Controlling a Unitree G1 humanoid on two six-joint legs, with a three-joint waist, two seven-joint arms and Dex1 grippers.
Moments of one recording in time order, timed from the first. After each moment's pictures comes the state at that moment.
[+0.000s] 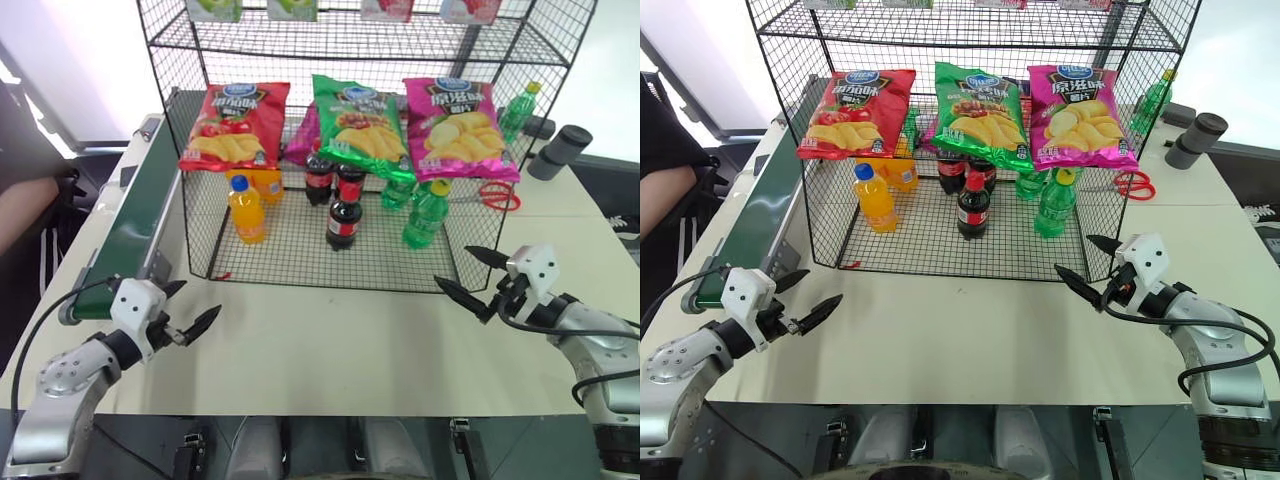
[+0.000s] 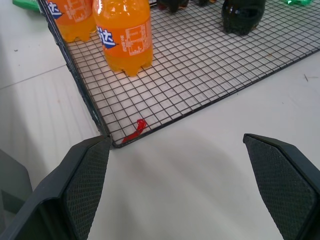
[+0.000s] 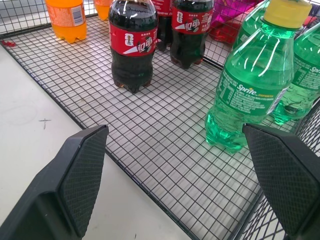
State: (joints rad) left arm 0.23 0.61 0.28 -0.24 -0.37 0.23 -0.72; right arm 0.01 -0.67 -0.26 -0.11 0.40 0.17 0.84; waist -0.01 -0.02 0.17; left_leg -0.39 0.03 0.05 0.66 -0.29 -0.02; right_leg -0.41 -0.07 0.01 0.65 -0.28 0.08
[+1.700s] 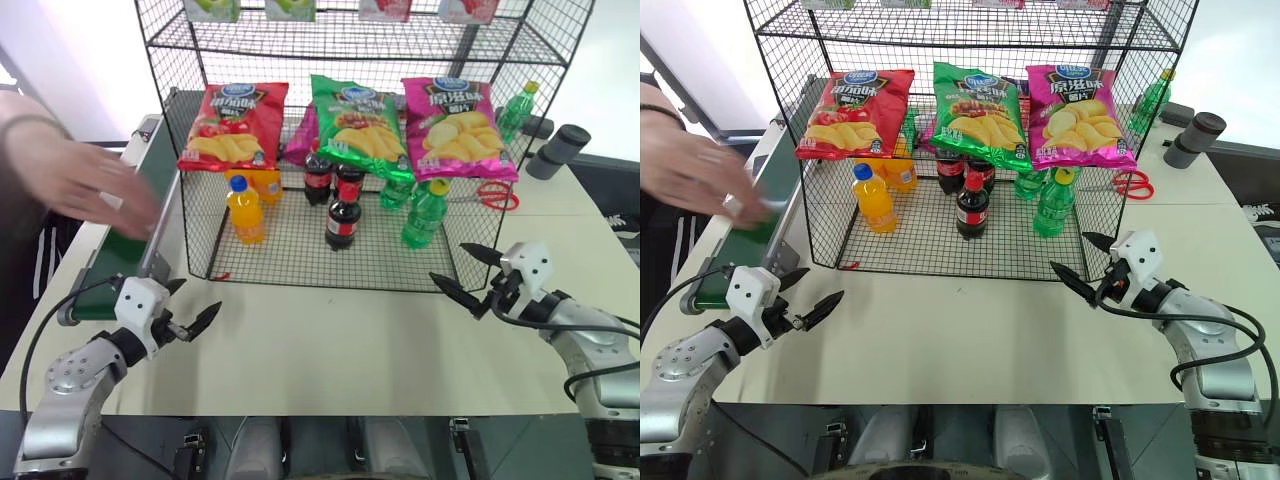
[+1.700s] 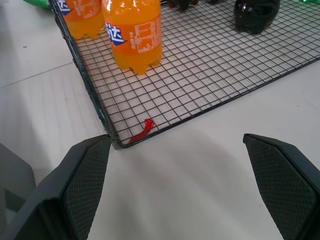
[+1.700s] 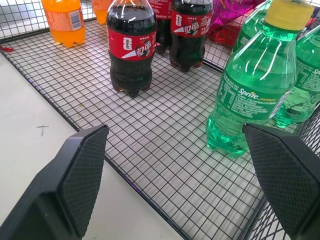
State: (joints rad) left arm 0.19 0.58 0.26 -0.22 -0.34 0.23 -0.68; right arm -0.04 -0.65 -0.23 -0.09 0.39 0.17 0.82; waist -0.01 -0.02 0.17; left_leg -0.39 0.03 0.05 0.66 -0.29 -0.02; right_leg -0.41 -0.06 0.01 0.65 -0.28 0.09
